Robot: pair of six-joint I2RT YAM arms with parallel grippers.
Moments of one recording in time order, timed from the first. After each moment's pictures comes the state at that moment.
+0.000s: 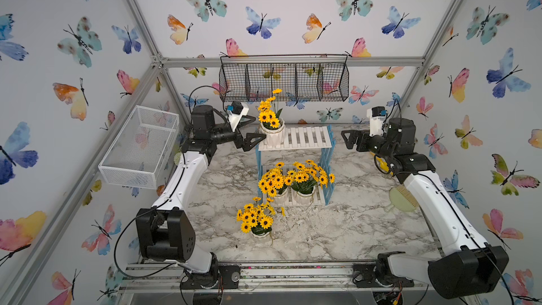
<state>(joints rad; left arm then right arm) -0.10 1.53 1.40 -0.15 1.06 0.24 0.18 1.27 1.25 -0.38 -0.29 0.18</state>
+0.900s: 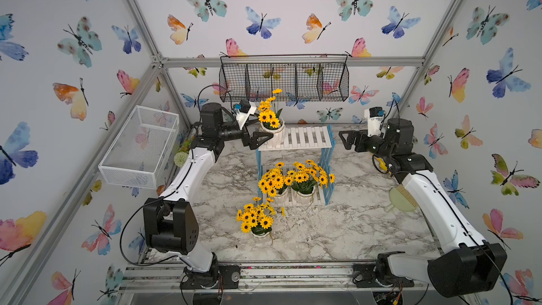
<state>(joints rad) -0.16 1.60 1.43 -0.04 1.10 0.19 0.18 1.28 1.23 -0.34 -0.33 0.18</state>
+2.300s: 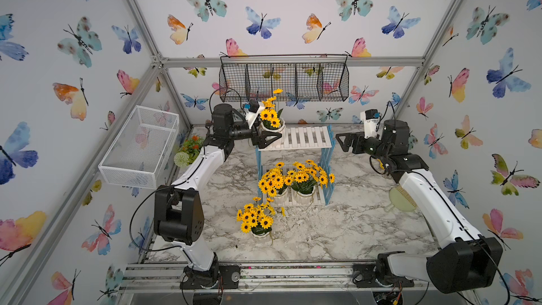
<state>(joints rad) -0.21 1.70 1.43 0.13 1.11 0.06 0.18 1.31 1.20 -0.31 -0.39 0.18</state>
